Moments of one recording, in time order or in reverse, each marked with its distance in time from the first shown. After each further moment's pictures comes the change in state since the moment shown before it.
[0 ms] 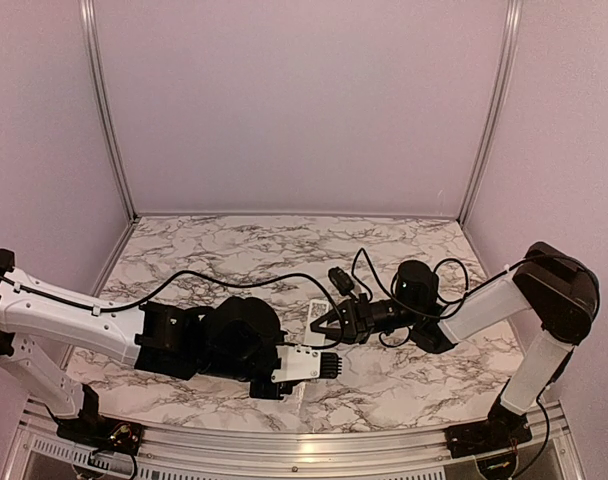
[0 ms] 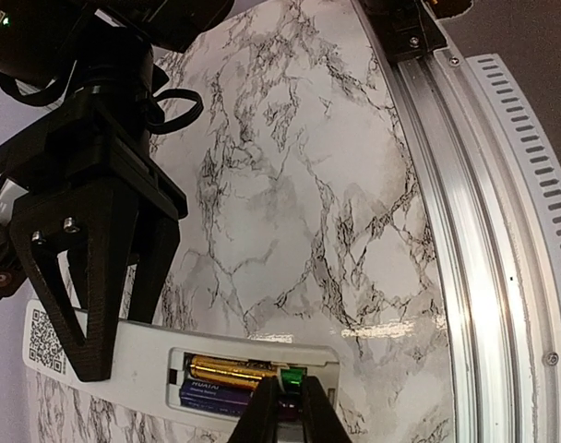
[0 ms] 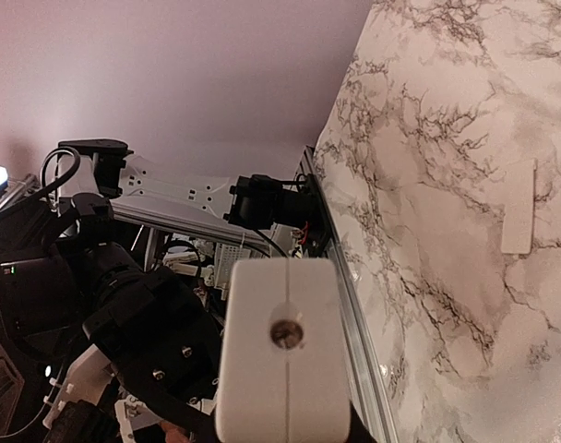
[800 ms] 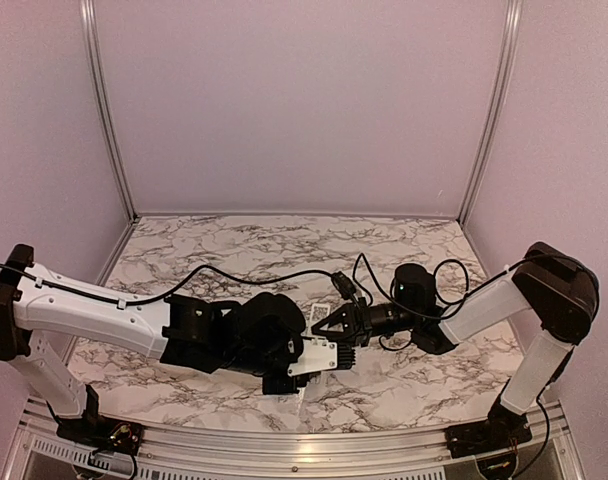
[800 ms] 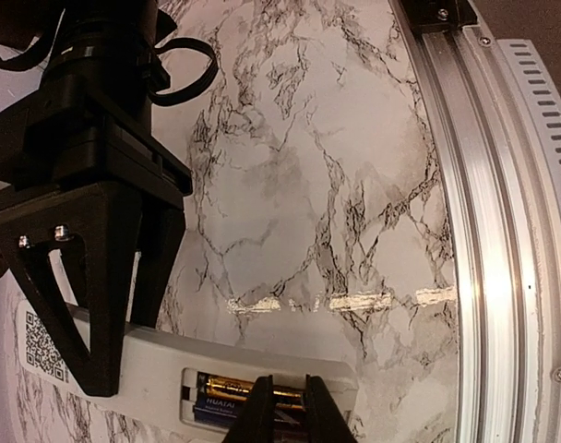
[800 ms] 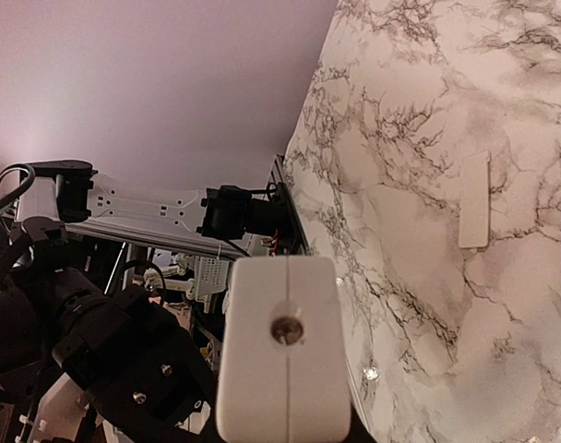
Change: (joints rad) left arm 0.015 0.143 0.155 -0.146 -0.026 -0.076; right arm -0.009 0.002 -0.013 -0.087 0.055 -0.063
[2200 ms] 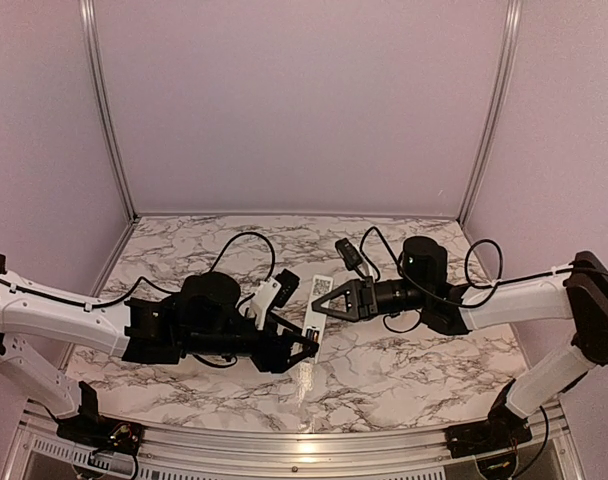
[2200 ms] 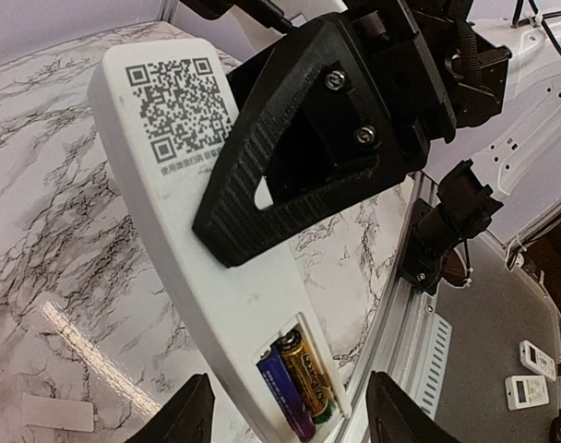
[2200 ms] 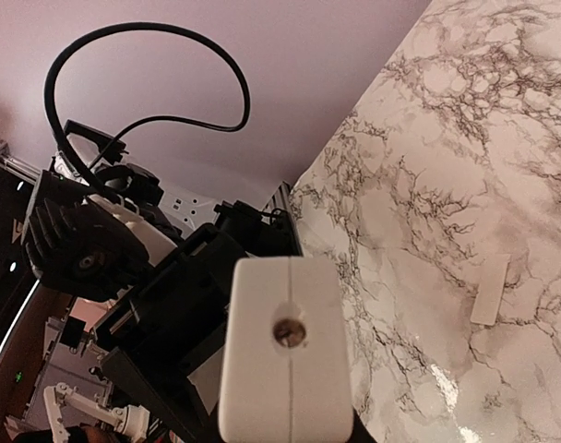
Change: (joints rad) left arm 0.135 -0.223 -0.327 0.500 0.168 -0.844; right arm 0.010 -0.215 0.111 -0.309 0.055 -0.277
